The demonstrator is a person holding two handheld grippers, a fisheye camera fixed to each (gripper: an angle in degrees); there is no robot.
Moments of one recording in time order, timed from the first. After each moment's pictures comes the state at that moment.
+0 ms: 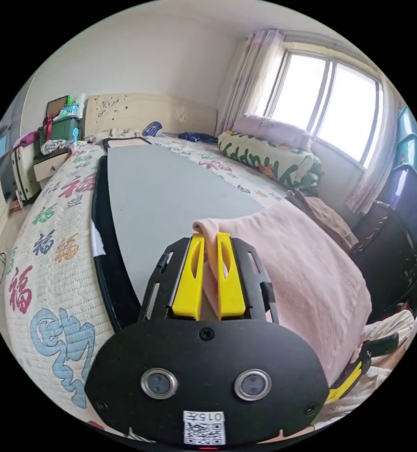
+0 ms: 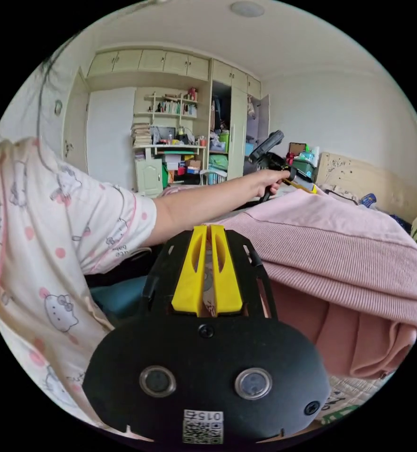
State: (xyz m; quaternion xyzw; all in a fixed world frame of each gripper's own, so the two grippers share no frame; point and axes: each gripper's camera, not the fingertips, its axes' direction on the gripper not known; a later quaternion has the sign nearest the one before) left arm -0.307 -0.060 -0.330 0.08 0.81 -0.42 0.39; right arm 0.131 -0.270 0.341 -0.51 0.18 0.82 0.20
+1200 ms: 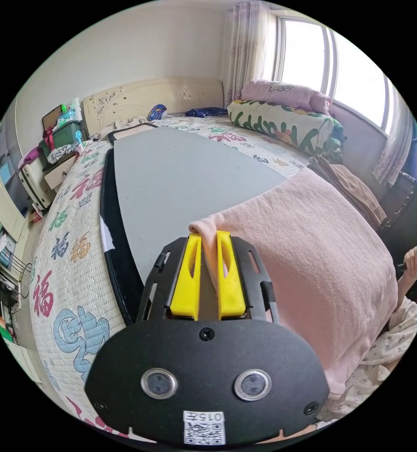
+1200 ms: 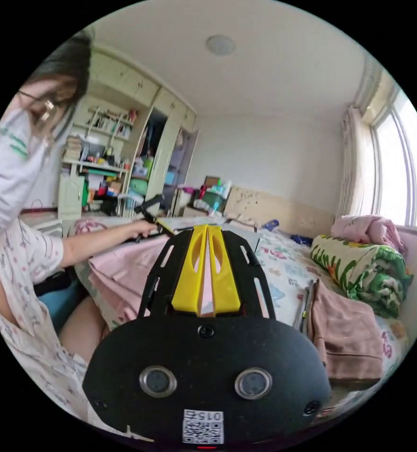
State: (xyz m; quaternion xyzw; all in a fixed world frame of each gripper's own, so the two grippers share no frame) left arm -0.394 -0.151 -0.537 0.05 0.81 -0.35 0.47; right arm 0.119 -0.337 0.215 -0.70 0.28 0.64 0.18
